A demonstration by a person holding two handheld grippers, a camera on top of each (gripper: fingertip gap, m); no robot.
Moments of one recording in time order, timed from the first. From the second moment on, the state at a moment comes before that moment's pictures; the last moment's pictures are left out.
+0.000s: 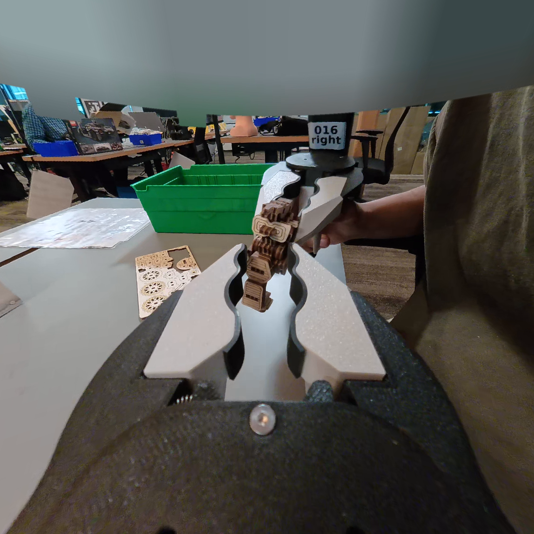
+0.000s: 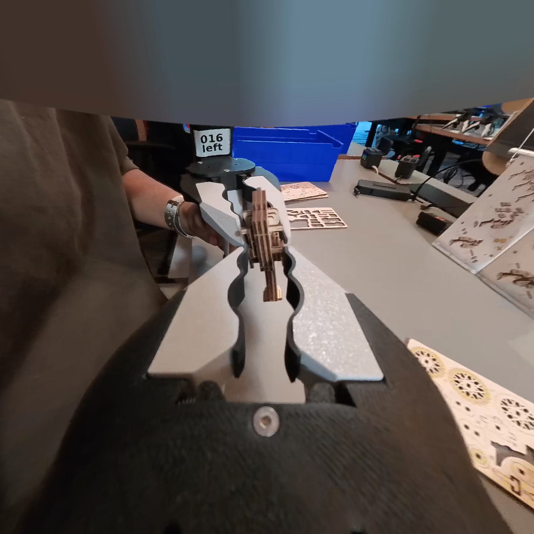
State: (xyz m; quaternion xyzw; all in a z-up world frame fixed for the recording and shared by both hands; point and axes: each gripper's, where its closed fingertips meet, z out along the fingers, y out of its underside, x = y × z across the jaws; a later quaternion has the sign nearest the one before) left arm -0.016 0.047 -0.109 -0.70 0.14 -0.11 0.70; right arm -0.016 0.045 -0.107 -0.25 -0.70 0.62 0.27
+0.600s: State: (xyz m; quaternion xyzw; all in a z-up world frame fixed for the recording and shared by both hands) left arm -0.018 0.049 -0.109 -0.70 0.09 -0.19 0.68; right arm -0.016 0.046 -0.109 -0.29 -0.70 0.62 0.22
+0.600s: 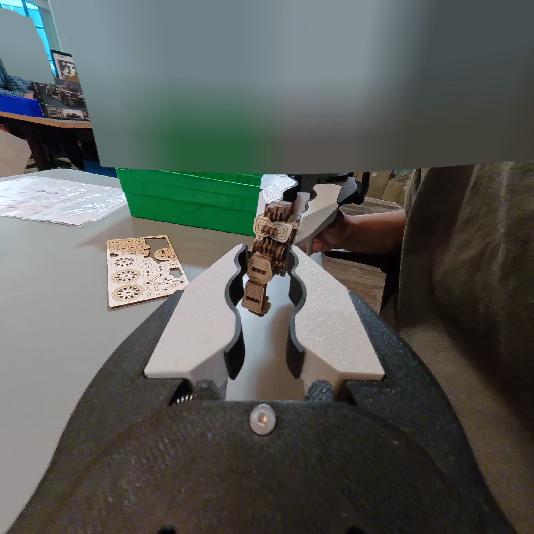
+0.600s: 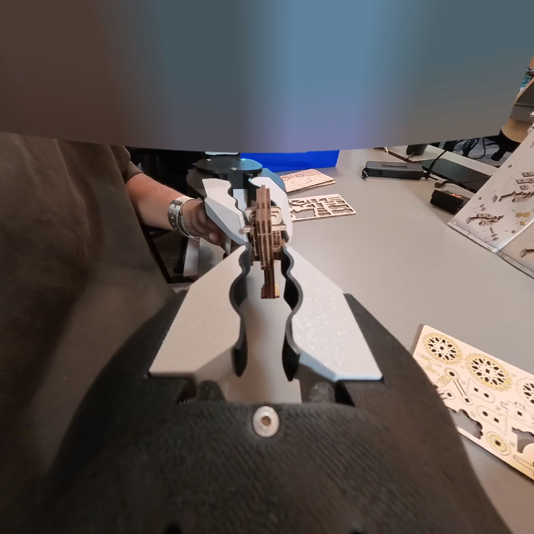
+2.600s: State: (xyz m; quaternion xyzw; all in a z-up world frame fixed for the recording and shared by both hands) left arm -0.024 0.064 -0.141 -0.69 -0.09 -0.45 0.56; right arm -0.044 0.065 -0.127 -0.47 -0.48 0.74 -0.09
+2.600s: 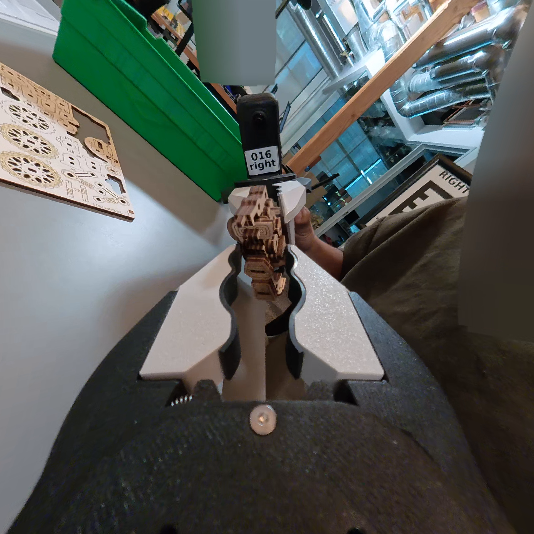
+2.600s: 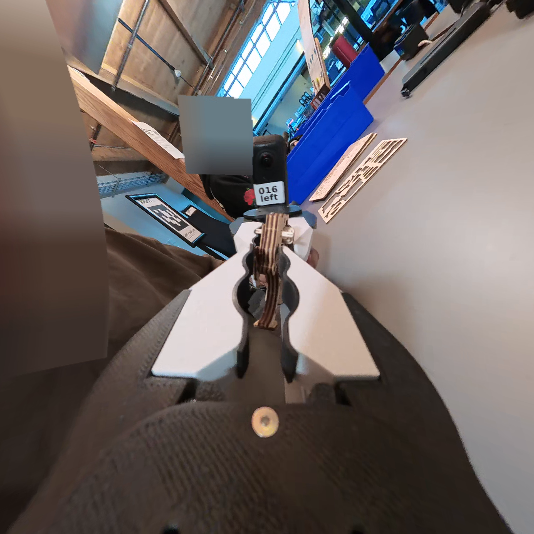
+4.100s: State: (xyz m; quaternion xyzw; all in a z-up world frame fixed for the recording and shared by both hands) left arm -0.065 0.065 -0.153 -0.64 -0.21 -0.52 0.53; right arm -0.054 0.094 -0.150 -0.42 -0.68 0.50 0.33
